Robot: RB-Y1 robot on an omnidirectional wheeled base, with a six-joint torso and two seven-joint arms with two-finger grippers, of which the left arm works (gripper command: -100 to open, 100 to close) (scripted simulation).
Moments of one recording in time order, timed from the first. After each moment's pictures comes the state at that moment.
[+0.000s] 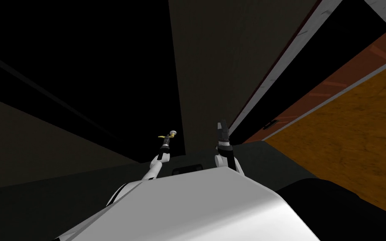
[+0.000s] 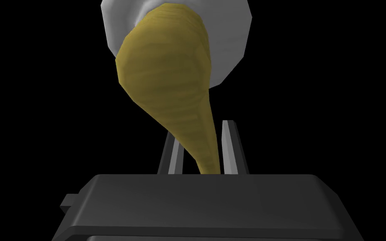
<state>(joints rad) -0.30 0.07 0.13 -0.62 0.04 -0.68 -0.14</state>
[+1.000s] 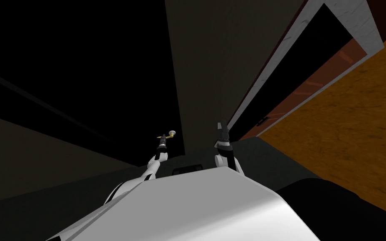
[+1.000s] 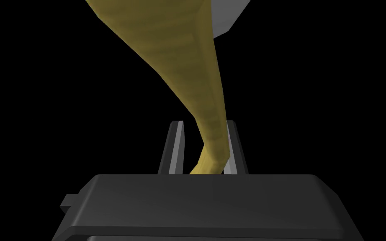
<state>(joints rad) -0.34 0.09 0.21 -0.56 0.08 -0.73 -0.19</state>
